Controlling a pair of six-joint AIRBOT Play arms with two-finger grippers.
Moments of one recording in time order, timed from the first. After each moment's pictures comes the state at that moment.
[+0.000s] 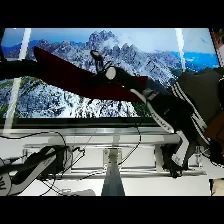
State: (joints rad) left arm 0.31 -0.98 1.12 0.86 -1.19 -0.88; right arm 0.75 -1.97 1.72 -0.82 0.67 1.47
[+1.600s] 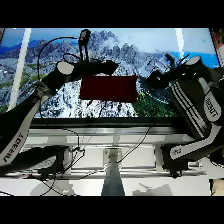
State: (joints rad) left arm -0.44 -1.38 1.12 0.49 -0.53 -0.90; right arm -0.14 -1.71 1.20 -0.75 1.28 1.18
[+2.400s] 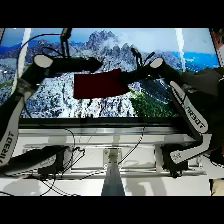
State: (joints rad) left arm -0.16 -1.29 1.12 0.62 -0.83 -0.91; right arm 0.24 -1.64 1.31 -0.73 0.99 1.15
